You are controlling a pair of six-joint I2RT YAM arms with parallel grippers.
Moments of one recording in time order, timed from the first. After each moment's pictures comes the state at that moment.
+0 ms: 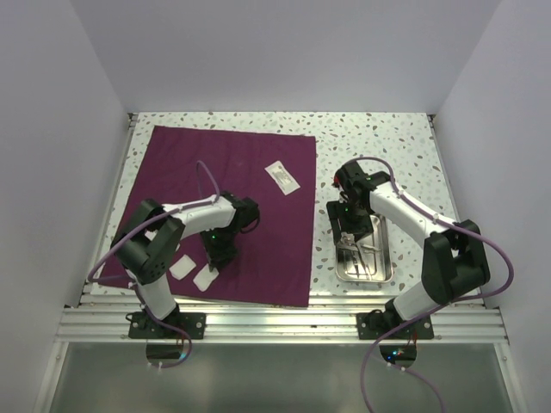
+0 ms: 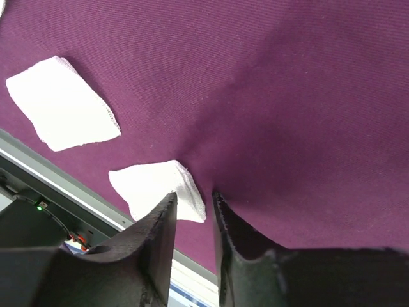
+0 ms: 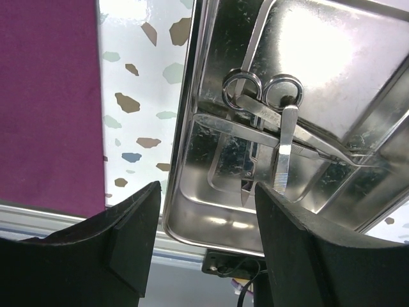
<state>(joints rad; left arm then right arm) -0.67 1.77 1.03 -1.13 -0.29 -1.15 0.41 1.54 1.09 -0.97 -0.04 0.27</state>
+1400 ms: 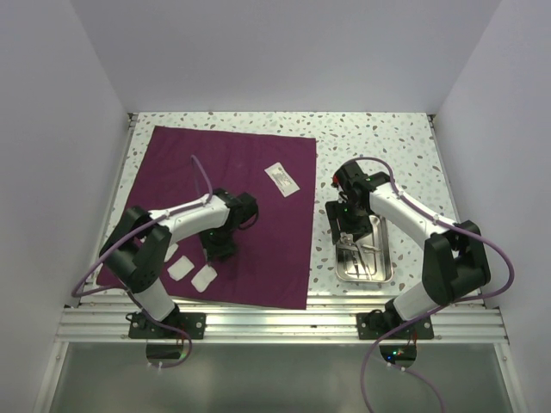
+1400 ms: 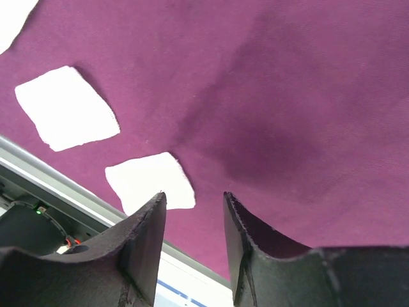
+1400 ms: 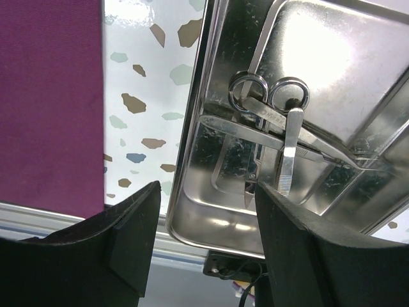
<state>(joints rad) -0.67 1.68 1.04 -1.14 -0.32 -1.15 0.42 1.54 1.09 -0.96 -0.05 0.27</state>
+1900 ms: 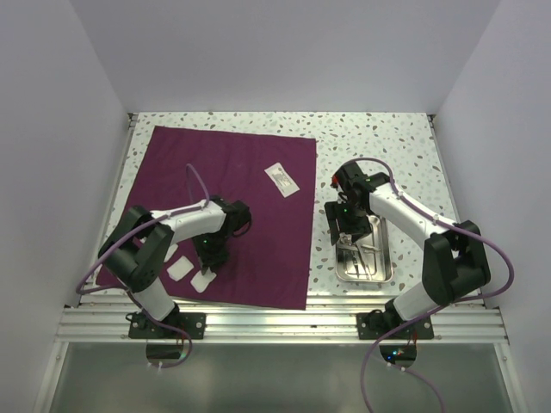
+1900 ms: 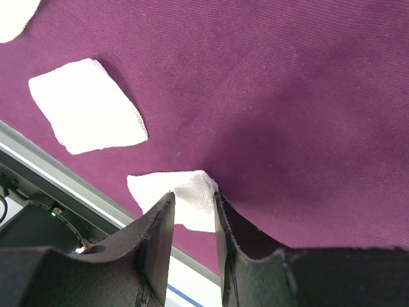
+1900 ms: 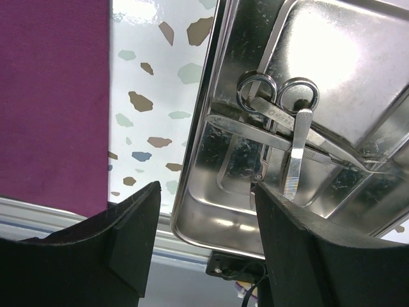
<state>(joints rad) -0.64 1.68 0.93 -1.11 -0.32 -1.15 0.42 1.54 1.08 -0.95 -0.07 0.27</state>
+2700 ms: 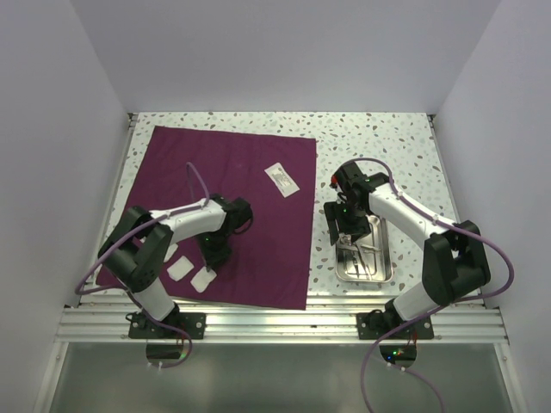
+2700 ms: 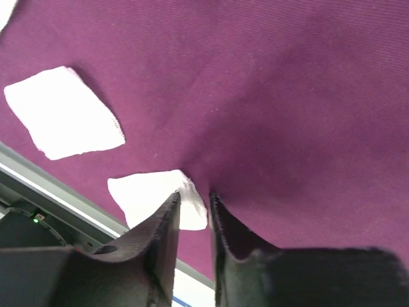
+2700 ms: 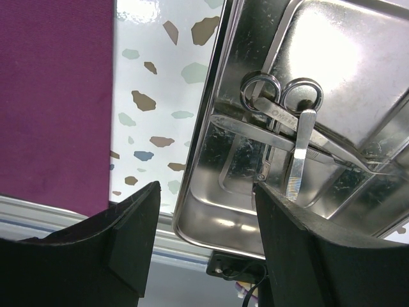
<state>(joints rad) -0.64 1.67 0.95 -1.09 -0.30 -1.14 0.43 1.54 1.08 -0.95 -0.07 0.27</state>
